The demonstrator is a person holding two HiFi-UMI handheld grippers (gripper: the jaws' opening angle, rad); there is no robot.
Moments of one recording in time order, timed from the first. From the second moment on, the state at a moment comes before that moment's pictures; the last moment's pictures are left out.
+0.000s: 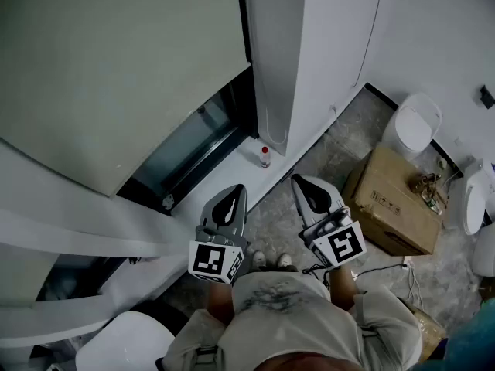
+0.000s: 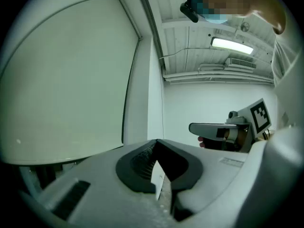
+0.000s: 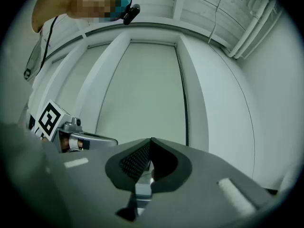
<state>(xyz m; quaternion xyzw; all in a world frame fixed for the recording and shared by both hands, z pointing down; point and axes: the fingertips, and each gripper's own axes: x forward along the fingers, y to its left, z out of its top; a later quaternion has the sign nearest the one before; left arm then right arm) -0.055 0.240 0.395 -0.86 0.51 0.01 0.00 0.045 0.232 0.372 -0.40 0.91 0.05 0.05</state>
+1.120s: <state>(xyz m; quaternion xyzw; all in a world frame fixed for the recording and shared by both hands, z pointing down) -0.034 0.212 0.401 -0.84 0.54 0.00 -0.01 0.063 0.201 0.373 -0.38 0.92 0.04 0.07</state>
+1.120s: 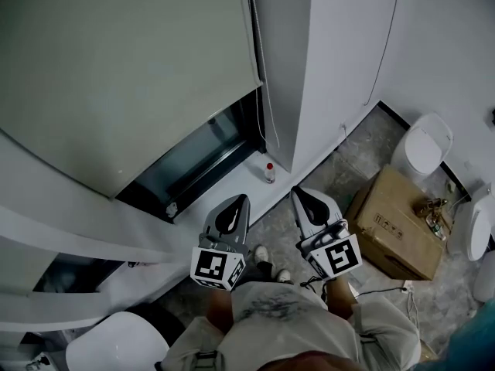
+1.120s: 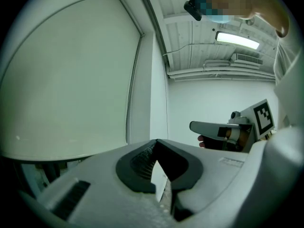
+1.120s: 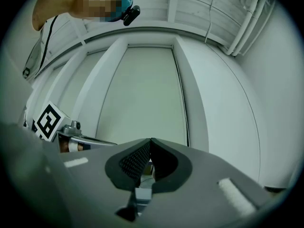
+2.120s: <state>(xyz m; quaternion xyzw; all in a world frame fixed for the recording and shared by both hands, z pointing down) -0.089 0.076 0.388 -0.88 0.48 0.02 -0.02 -0.002 0.072 0.366 -0.45 0.89 0.06 0.03</state>
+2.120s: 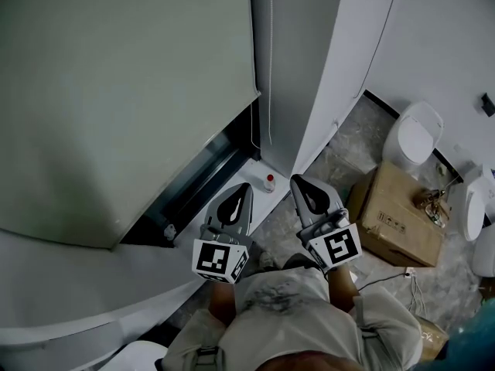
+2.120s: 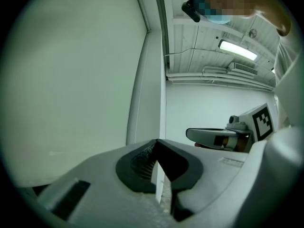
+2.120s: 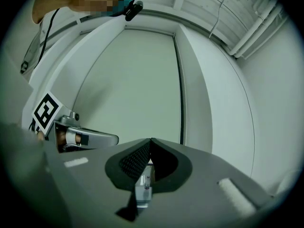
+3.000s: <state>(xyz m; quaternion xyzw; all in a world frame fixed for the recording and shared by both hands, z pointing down) -0.050 -0.048 0.381 -0.86 0.51 0.02 -0.02 0.027 -0.057 0.357 -0.40 0.91 0.07 0.05</state>
